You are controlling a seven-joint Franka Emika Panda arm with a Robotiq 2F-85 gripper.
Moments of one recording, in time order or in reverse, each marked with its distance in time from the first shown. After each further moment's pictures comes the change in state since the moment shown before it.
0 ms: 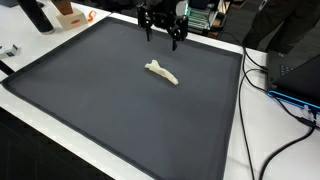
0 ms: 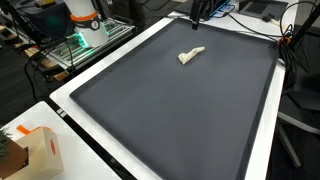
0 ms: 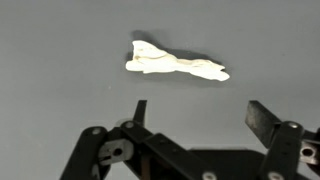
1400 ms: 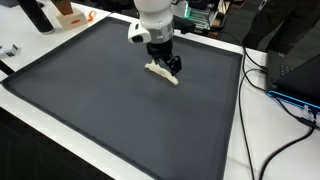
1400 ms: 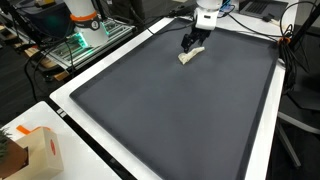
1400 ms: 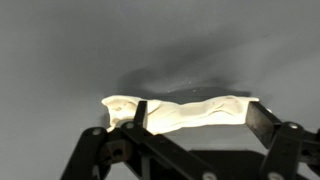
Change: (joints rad) arm 0.022 0.227 -0.033 0.004 0.128 0.116 0.140
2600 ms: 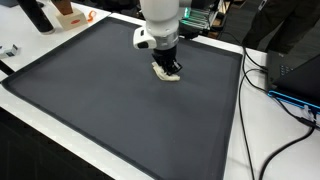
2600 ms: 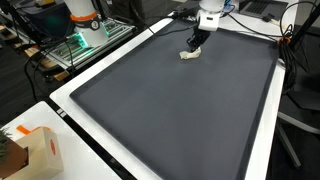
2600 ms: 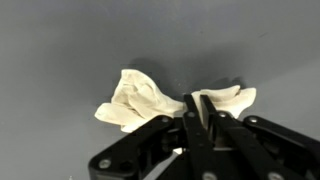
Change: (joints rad) arm 0.062 0.042 -0.036 0.034 -0.009 0.008 0.022
